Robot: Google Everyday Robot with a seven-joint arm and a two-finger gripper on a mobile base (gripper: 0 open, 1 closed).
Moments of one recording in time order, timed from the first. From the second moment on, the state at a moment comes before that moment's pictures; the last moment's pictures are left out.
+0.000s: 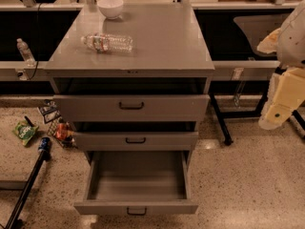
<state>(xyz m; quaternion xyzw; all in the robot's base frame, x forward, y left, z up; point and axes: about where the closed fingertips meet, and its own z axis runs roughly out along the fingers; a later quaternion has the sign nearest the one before) 0.438 -0.217 0.976 -0.60 0.78 -0.03 0.16</state>
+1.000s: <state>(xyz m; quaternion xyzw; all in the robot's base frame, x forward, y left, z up) 0.510 -0.146 0.971 -0.63 0.73 0.04 0.25</state>
